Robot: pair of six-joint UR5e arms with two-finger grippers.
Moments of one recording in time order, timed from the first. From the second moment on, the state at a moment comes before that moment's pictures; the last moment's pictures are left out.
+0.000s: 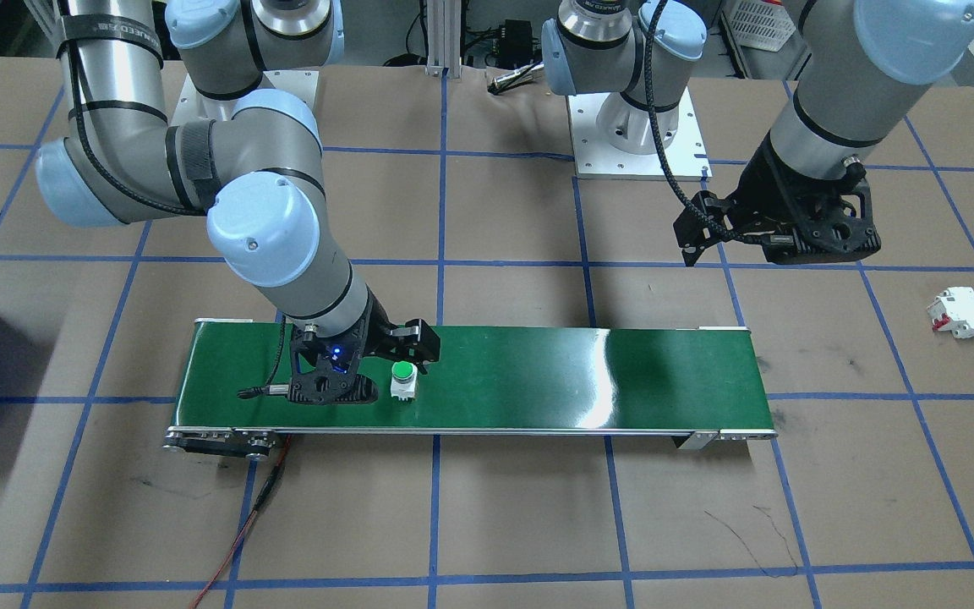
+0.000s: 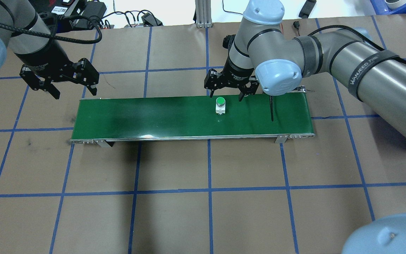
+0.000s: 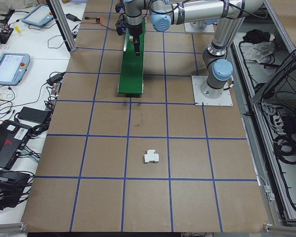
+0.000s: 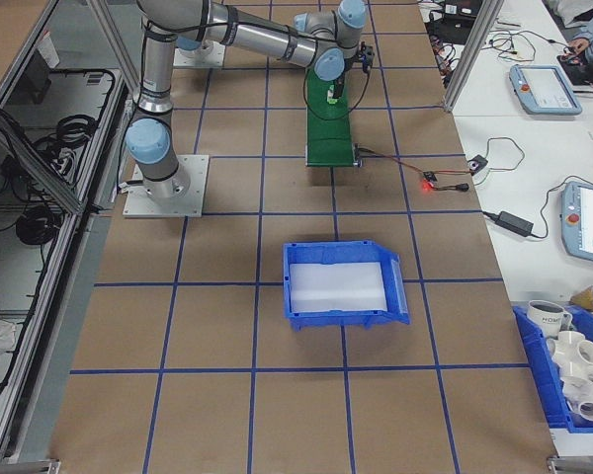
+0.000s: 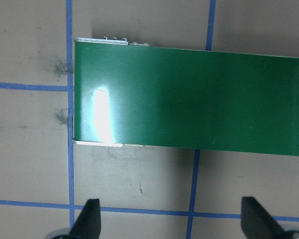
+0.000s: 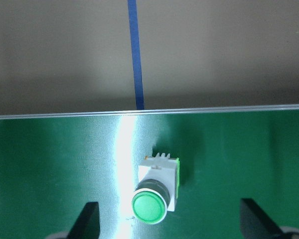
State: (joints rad) left arm -1.43 -1.60 -1.63 -1.53 1.59 0.06; right arm 1.77 -1.19 1.61 -2.01 -1.34 0.27
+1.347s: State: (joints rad) left arm -1.43 -1.60 -1.63 -1.53 1.59 0.06; right arm 1.65 -1.18 1.57 -1.97 -1.58 0.08
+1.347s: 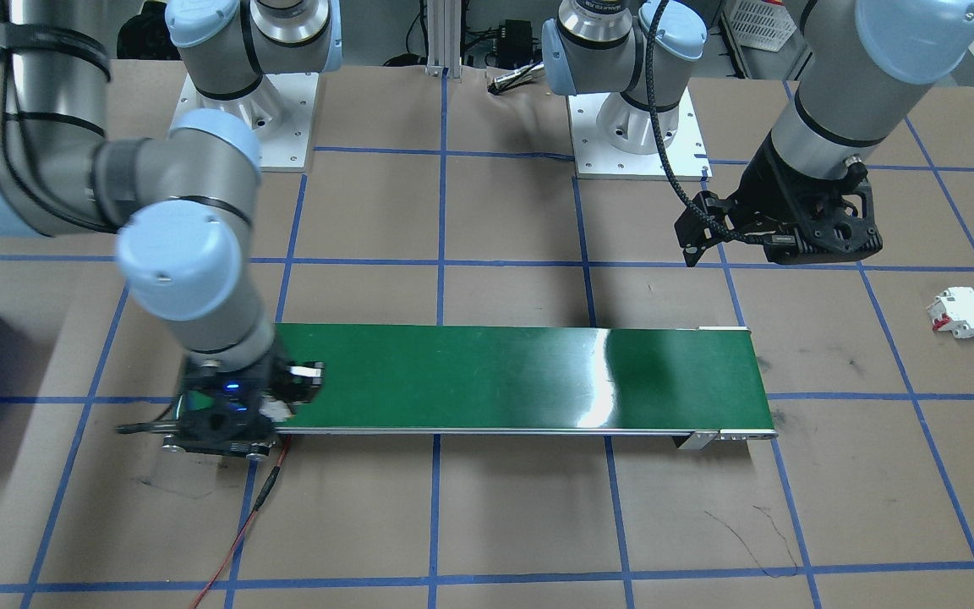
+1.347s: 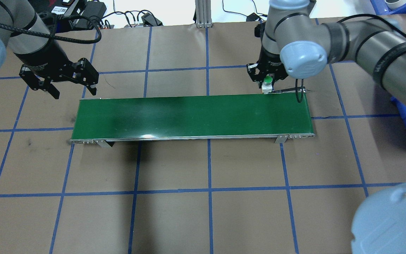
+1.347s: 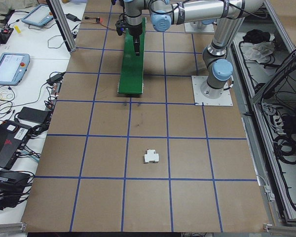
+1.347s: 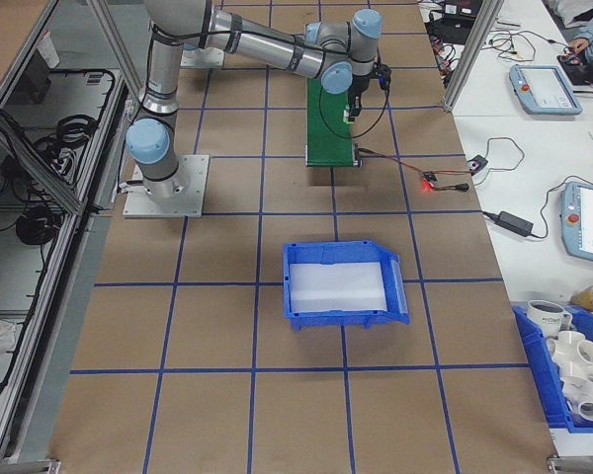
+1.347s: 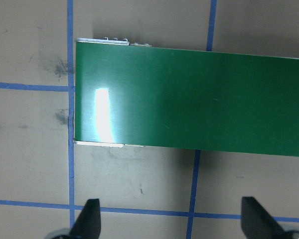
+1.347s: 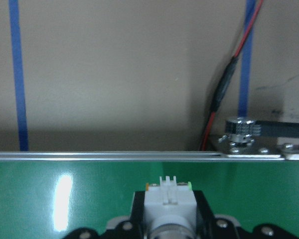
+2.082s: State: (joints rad) left arm -1.43 -1.60 -1.63 -1.53 1.59 0.06; right arm 1.09 -1.31 1.47 -1.71 -1.60 -0.50
